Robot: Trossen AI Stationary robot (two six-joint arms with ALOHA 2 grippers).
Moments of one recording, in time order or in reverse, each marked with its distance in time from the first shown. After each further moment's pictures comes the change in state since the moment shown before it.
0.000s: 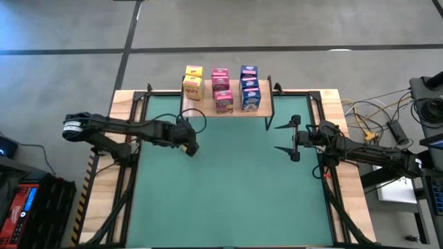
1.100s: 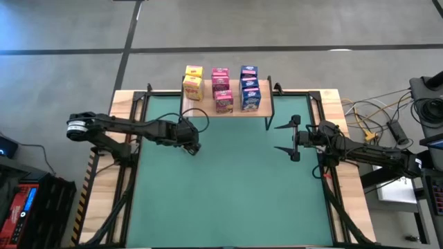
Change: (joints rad) left arm 0.032 0.057 0.000 0.036 0.002 0.036; right arm 0.000 0.000 0.000 0.000 0.000 0.000
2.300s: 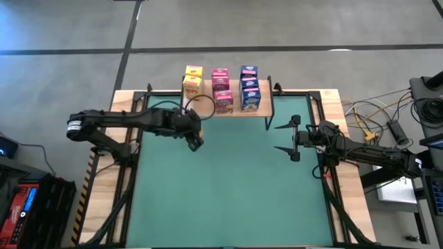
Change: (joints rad) left arm -0.004 0.000 0.323 -0.204 0.020 0.255; right arm 0.000 0.000 0.000 0.000 0.000 0.000
